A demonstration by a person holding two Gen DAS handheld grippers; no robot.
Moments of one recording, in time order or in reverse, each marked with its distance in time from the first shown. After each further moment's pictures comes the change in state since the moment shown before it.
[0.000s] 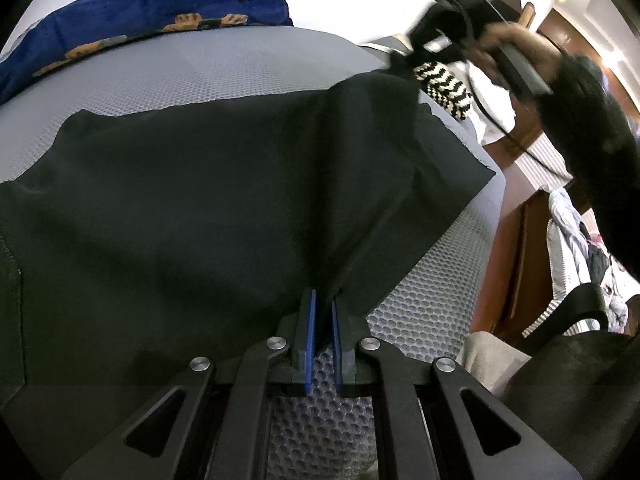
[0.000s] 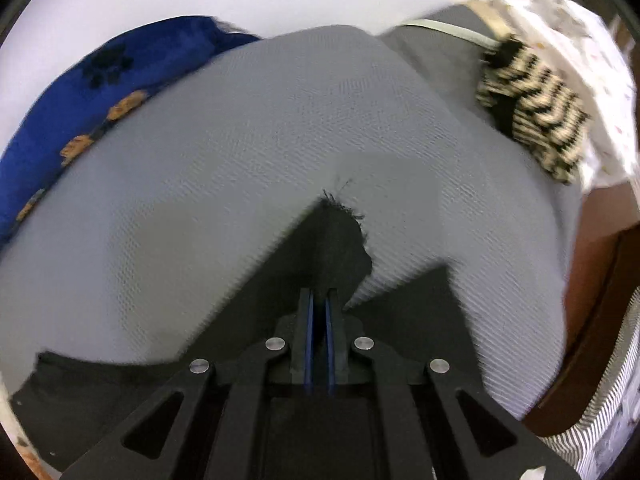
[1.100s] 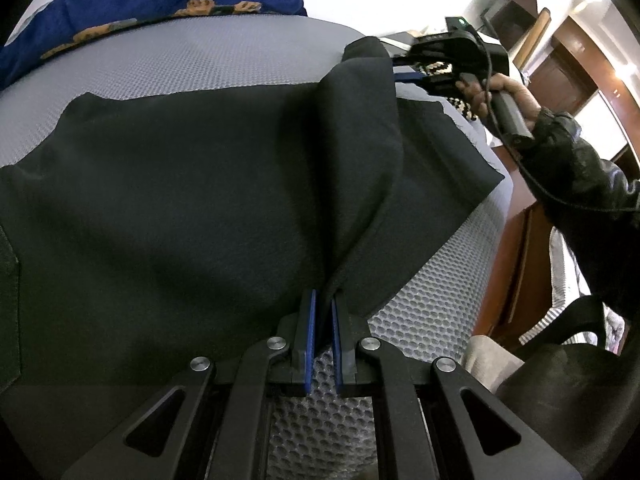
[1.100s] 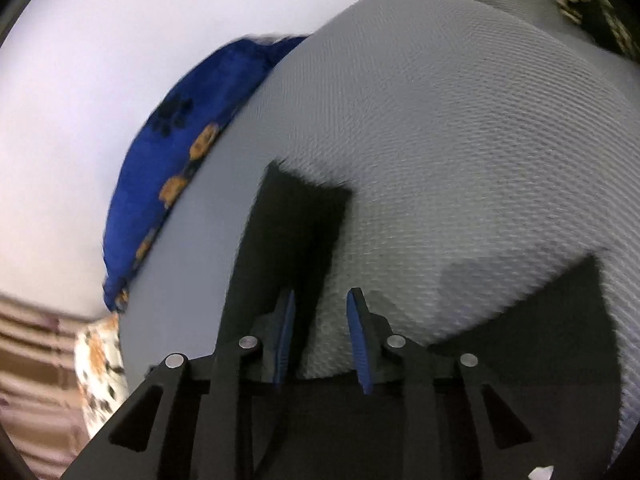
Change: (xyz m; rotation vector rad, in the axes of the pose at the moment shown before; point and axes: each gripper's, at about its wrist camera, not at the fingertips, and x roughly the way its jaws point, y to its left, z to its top) left arm 0.004 0.008 0.009 -0.054 0.038 0.004; right arm 0.060 -0.055 -0.013 0.093 -0.042 0.563
